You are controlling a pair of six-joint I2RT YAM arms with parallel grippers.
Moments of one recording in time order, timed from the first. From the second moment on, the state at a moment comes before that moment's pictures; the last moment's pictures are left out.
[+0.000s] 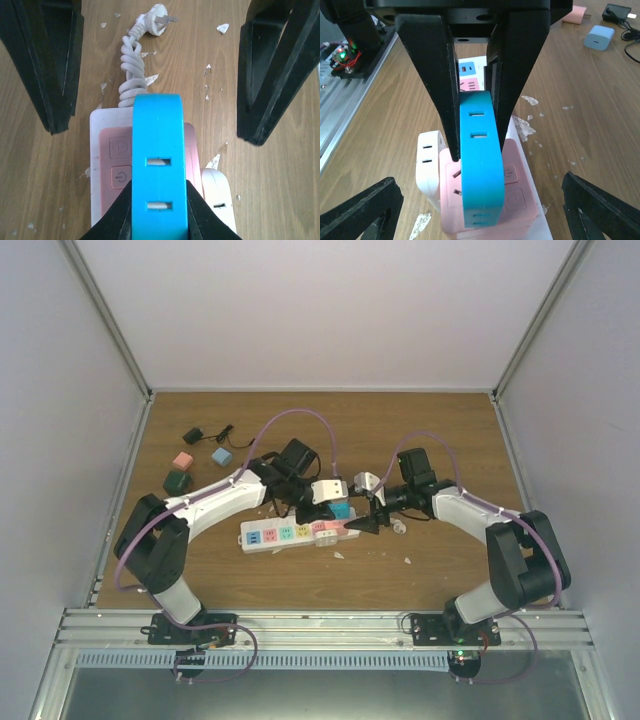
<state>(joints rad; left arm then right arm) -0.68 1.66 1.19 -0.58 0.51 0.62 0.35 1.51 0.78 -0.22 -1.04 -0.85</state>
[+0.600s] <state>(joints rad) -0.57 1.57 1.14 -0.71 0.52 0.85 0.45 1.55 0.69 0.11 -1.04 -0.69</state>
